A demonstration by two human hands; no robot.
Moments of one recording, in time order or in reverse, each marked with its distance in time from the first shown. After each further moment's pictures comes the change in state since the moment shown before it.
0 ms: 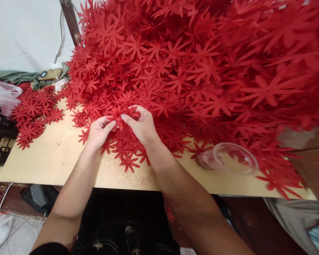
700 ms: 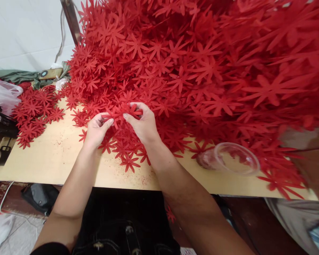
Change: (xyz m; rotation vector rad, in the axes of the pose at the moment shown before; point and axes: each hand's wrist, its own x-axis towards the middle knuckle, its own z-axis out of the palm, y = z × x) left_hand 0.003 -0.003 -0.008 0.034 0.047 0.101; right_hand 0.005 0.006 -0.002 -0.037 0.112 -0.009
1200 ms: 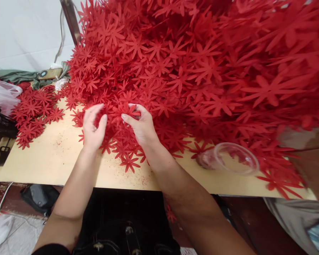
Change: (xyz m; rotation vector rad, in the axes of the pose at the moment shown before) left_hand 0.003 -0.007 -0.015 0.517 0.119 0.508; right_hand -0.004 0.003 0.005 0.224 -0.033 0.124
